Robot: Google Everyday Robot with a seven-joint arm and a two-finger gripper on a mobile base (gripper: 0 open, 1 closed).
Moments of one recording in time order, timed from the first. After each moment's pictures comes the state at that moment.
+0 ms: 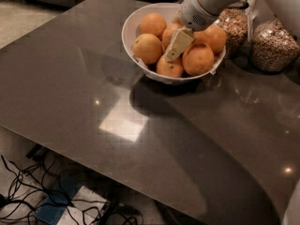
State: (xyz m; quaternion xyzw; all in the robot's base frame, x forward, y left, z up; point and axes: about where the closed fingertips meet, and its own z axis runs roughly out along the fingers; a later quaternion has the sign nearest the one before) arm 0.671 -0.083 0.936 -0.61 0.72 0.05 0.31
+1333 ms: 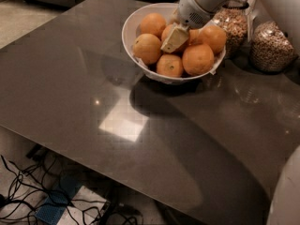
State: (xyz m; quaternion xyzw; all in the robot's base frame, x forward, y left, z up) arm 0.678 -0.077 0.936 -0.62 0.72 0.05 0.31
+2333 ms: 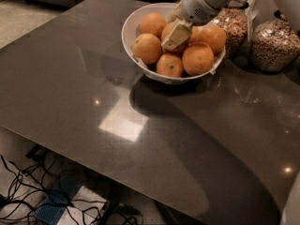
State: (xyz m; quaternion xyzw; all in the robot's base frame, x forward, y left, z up) arm 0.668 -0.079 0.956 -0.62 0.71 0.07 0.33
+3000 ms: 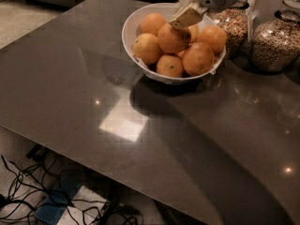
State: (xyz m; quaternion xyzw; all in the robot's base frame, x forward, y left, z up) arm 0.640 -0.083 1.009 -0.62 0.67 0.10 0.40
